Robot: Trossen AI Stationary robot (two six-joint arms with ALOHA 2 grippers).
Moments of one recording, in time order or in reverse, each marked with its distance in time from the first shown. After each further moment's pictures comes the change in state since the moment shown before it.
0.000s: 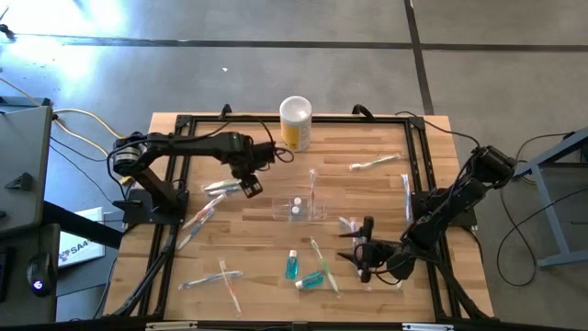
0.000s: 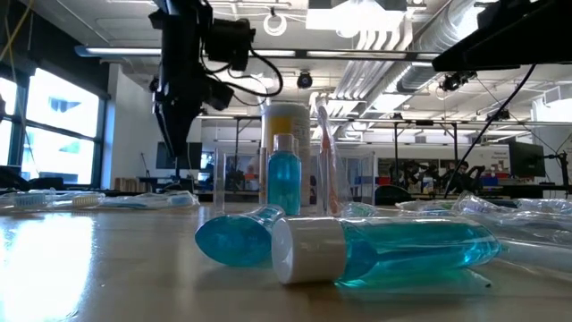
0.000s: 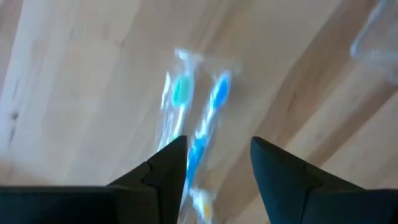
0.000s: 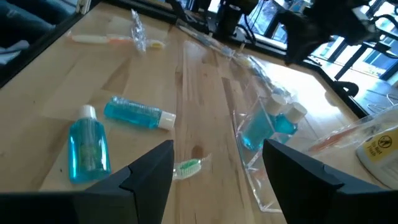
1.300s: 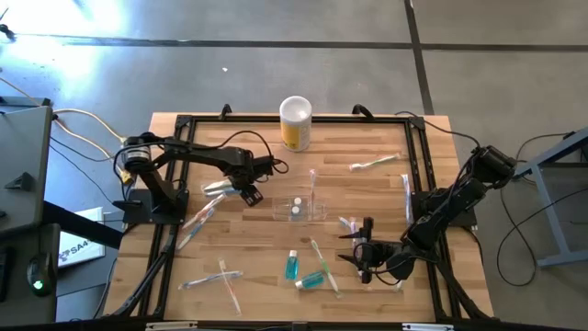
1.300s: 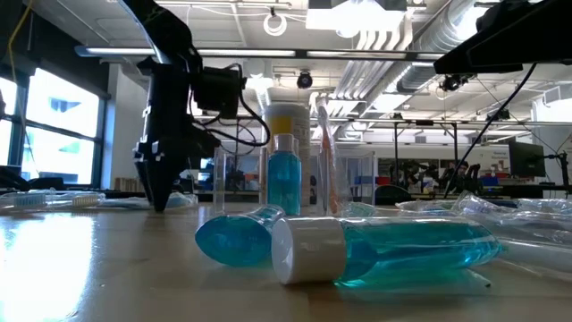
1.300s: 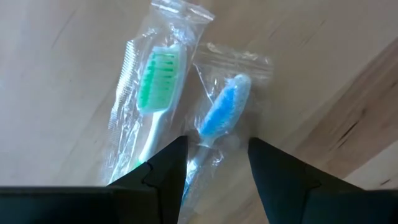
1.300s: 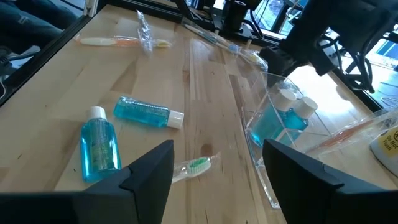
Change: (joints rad) left arm -0.007 0.149 -0.257 0.292 0.020 -0.126; right arm 0.000 0.000 0.000 -0.002 -0.029 0.043
